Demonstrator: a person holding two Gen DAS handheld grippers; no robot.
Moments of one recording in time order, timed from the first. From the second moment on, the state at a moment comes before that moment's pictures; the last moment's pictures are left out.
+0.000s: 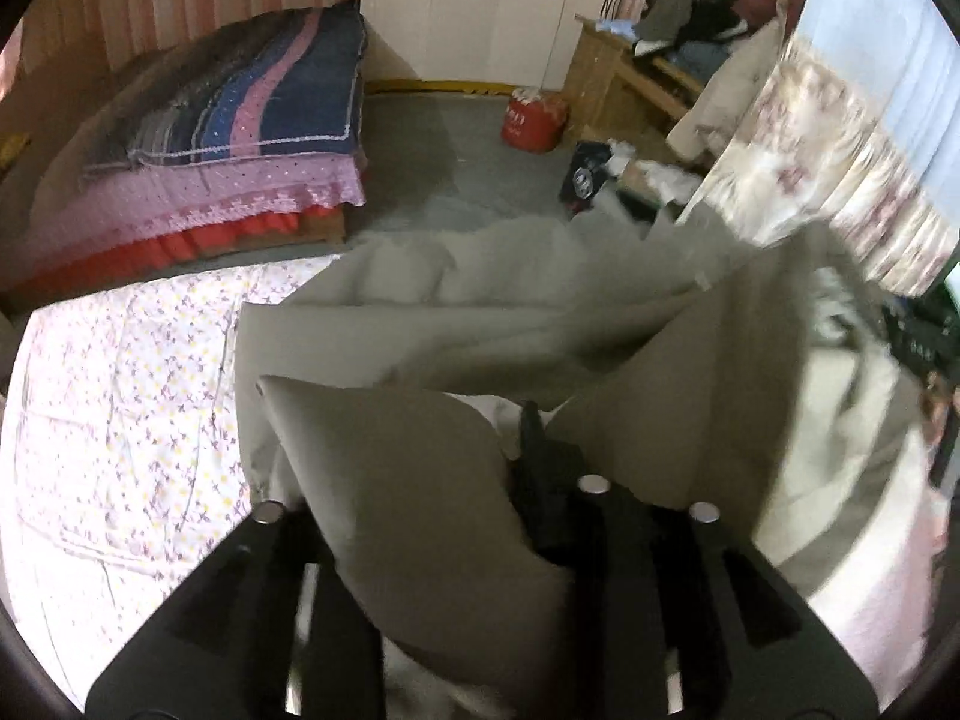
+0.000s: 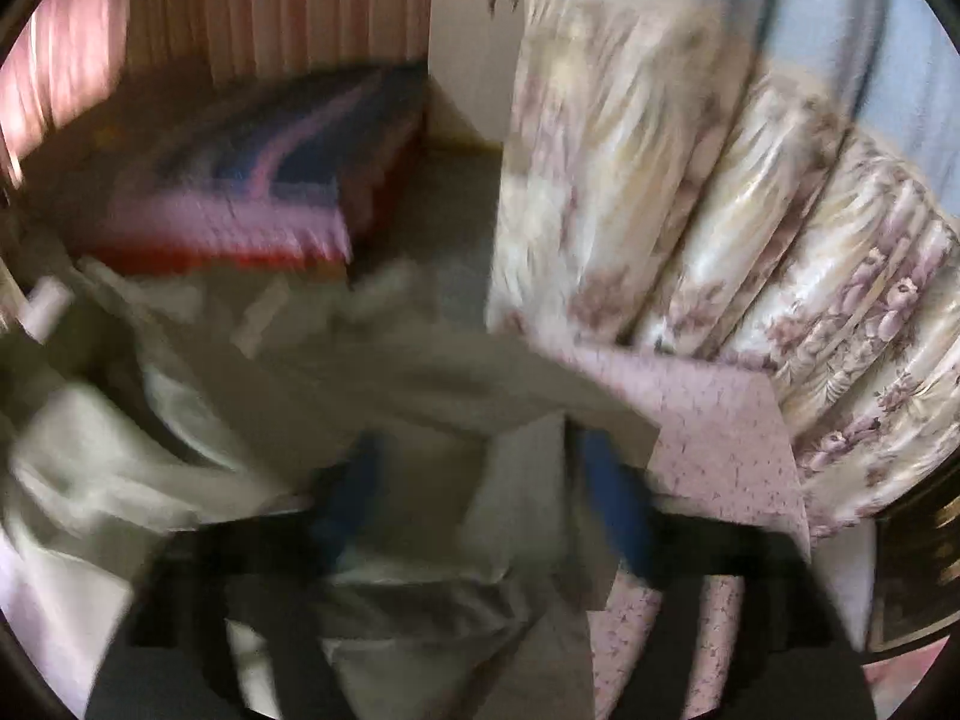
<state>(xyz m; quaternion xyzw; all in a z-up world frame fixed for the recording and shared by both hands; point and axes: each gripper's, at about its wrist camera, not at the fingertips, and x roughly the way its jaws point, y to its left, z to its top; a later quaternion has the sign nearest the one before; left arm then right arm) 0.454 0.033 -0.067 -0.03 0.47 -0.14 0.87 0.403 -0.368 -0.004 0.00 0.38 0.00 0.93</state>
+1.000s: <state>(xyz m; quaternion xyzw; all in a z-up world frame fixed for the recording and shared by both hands) 0.426 0.092 -0.085 -0.10 0.47 -0.12 0.87 0.368 -0.382 -0.016 -0.03 0.32 -0.01 0.95</state>
